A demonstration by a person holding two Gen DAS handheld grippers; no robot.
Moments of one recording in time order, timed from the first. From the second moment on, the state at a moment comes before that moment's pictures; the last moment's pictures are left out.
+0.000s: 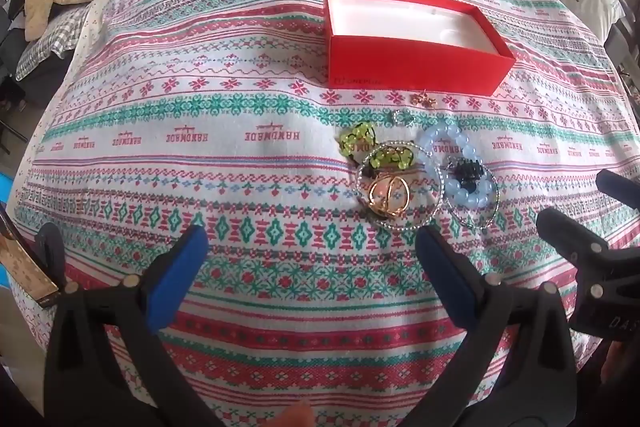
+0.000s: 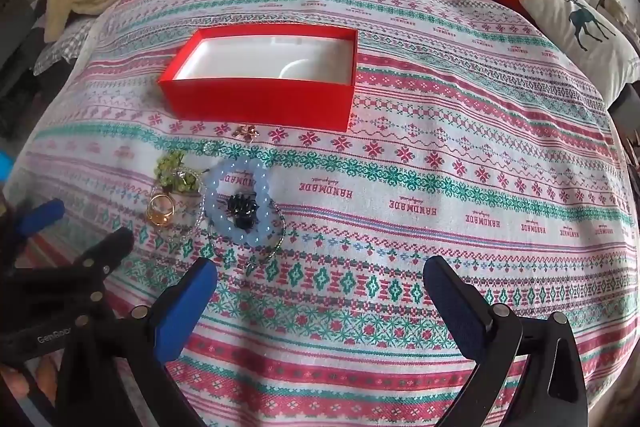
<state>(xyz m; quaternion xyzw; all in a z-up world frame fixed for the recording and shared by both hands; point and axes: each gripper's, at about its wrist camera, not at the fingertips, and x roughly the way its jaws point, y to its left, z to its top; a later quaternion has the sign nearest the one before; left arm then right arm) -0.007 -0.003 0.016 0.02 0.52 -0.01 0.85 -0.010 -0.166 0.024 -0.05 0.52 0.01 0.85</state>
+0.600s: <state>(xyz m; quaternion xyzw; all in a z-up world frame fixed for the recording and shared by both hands) -0.008 -0.003 0.015 0.02 0.52 -0.02 0.85 -0.008 -0.168 0.021 -0.05 0.51 0.00 0.86</state>
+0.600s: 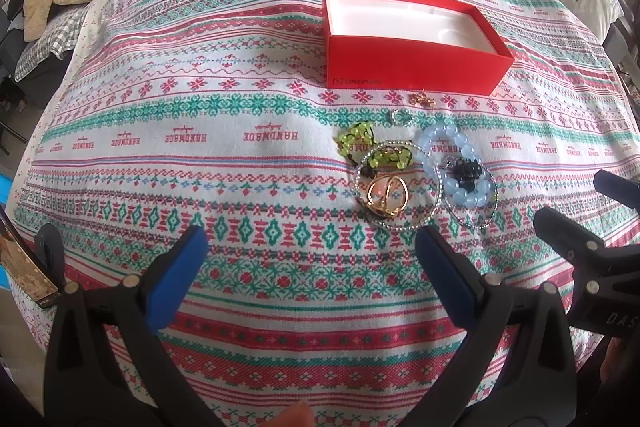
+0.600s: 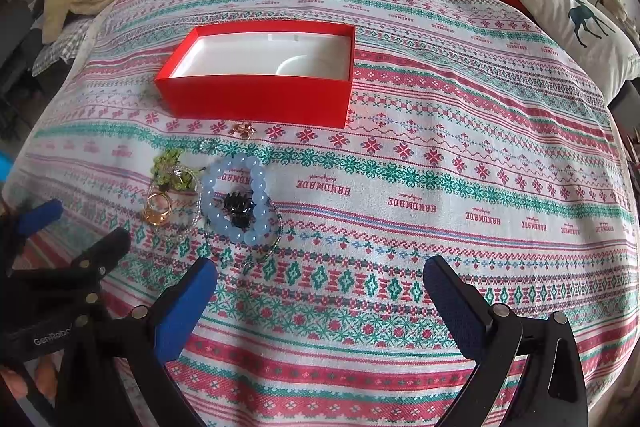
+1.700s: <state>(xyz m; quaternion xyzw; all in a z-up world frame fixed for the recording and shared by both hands) -0.004 0.006 0.015 0.01 0.52 -0.03 0.85 -0.007 -0.168 0.017 -0.06 0.52 0.00 0.86</state>
